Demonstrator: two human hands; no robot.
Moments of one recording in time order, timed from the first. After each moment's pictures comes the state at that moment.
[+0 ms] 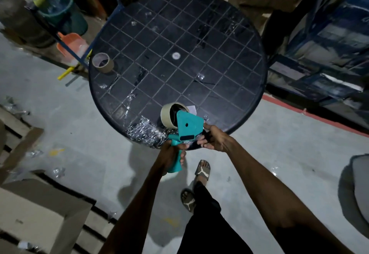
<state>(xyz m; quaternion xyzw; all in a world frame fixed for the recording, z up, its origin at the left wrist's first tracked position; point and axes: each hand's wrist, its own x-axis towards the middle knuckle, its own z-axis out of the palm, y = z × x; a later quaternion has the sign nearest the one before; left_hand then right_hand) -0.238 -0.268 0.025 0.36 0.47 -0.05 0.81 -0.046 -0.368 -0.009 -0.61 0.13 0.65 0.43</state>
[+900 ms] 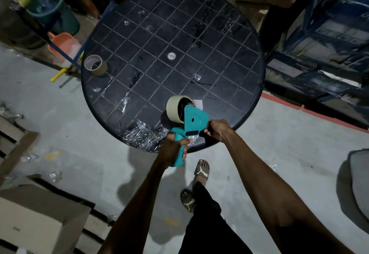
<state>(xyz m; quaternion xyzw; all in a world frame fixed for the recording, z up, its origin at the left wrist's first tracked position) -0.200 -0.254 0.028 0.49 0.42 -0.03 0.76 -0.010 -0.344 -0.012 -0.72 0.17 0.51 0.44</state>
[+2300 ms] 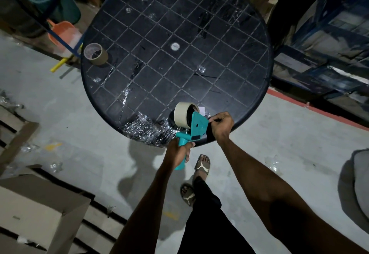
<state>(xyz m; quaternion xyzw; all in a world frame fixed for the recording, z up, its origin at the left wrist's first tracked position) -0.216 -0.282 0.000 0.56 0.49 -0.05 0.66 -0.037 -0.352 -0.070 -0.87 0.03 0.24 0.44</state>
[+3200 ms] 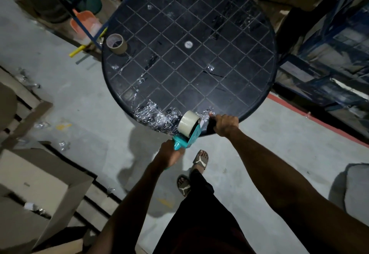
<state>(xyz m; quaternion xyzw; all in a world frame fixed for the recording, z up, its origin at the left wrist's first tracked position) -0.286 -0.294 0.020 0.75 0.46 -0.13 0.45 -0.032 -0.378 0.002 -0.85 -0.44 0.25 -0.18</state>
